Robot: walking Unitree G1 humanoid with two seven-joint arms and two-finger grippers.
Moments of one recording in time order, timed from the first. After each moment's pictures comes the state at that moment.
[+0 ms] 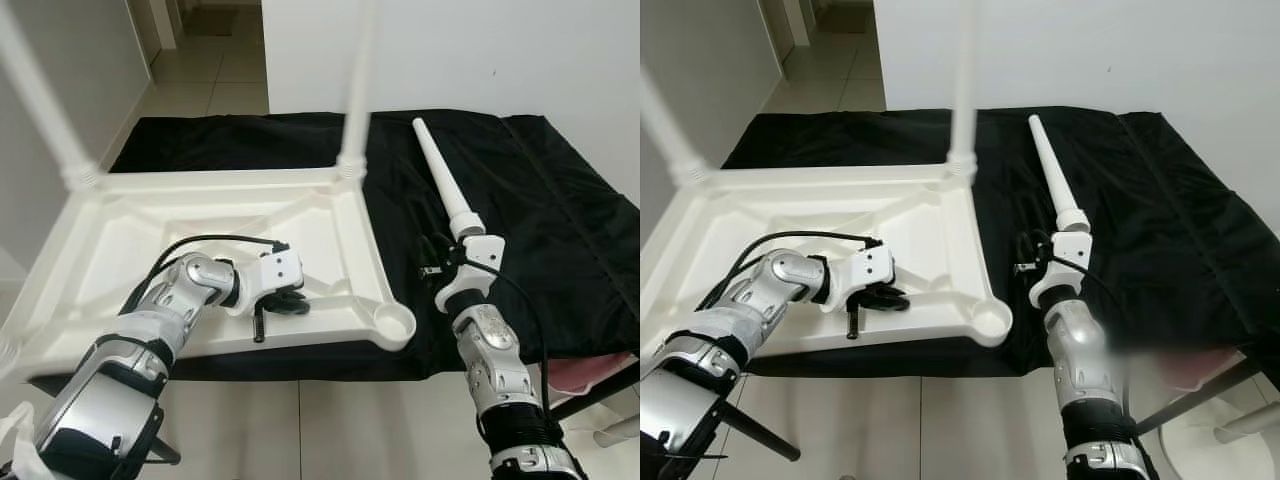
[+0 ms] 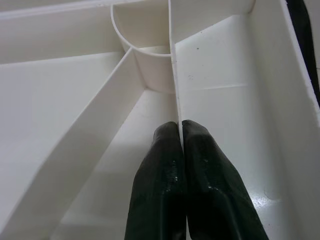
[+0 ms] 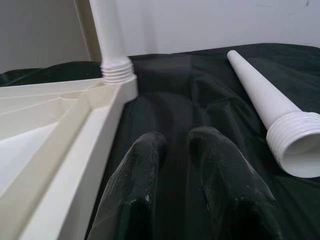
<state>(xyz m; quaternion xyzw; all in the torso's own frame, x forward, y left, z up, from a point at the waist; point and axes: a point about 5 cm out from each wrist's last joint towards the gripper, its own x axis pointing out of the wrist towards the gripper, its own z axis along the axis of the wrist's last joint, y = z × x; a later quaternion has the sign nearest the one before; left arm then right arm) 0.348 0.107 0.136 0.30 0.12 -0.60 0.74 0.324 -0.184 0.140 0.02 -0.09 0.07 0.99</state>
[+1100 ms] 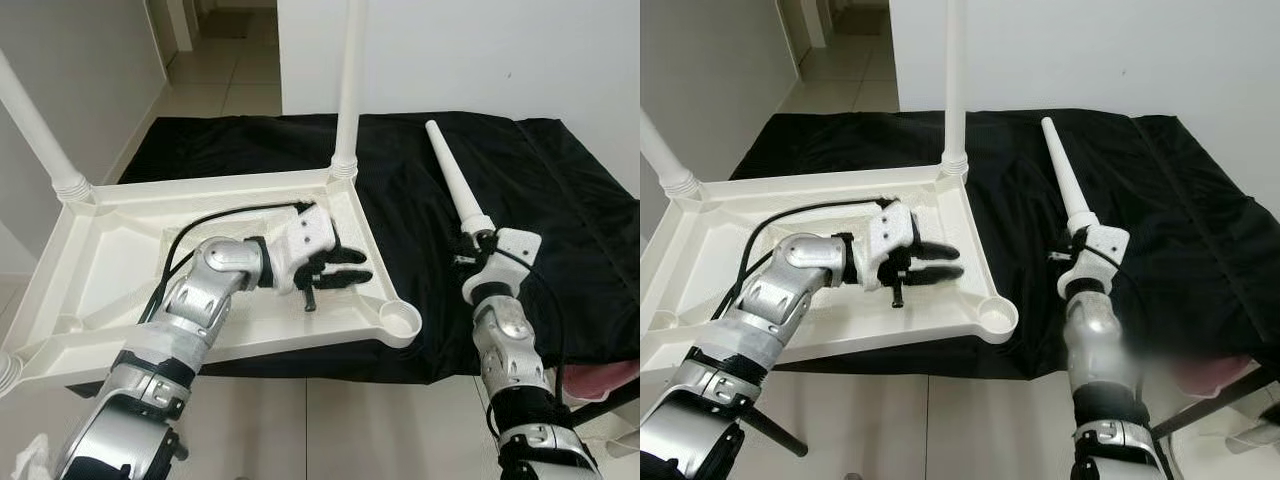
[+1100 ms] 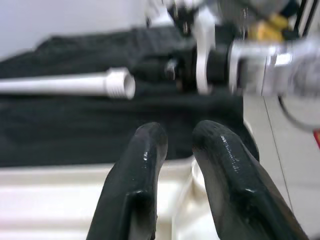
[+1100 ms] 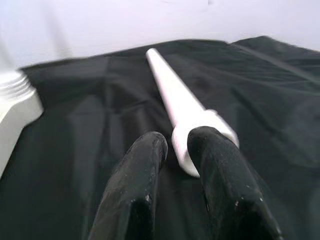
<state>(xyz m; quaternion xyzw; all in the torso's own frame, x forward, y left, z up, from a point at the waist) 0.320 0.056 0.215 0.14 -0.07 -0.63 0.76 0.343 -0.225 0.147 0.03 -0.08 -0.10 0.99</state>
